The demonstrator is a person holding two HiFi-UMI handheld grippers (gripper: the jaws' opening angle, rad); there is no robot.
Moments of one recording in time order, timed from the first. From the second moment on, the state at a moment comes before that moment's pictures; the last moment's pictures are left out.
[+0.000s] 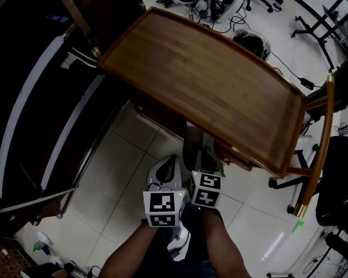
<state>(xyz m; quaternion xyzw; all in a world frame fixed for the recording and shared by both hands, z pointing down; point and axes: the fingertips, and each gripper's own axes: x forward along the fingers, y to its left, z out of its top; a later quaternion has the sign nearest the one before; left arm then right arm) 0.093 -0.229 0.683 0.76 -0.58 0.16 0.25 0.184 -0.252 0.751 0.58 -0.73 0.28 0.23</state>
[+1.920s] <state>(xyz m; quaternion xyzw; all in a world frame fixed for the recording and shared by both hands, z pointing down) 0.064 -0.234 0.648 0.75 -0.60 0.16 0.24 0.198 -0.271 0.721 0.63 -0.71 0.25 0.21</state>
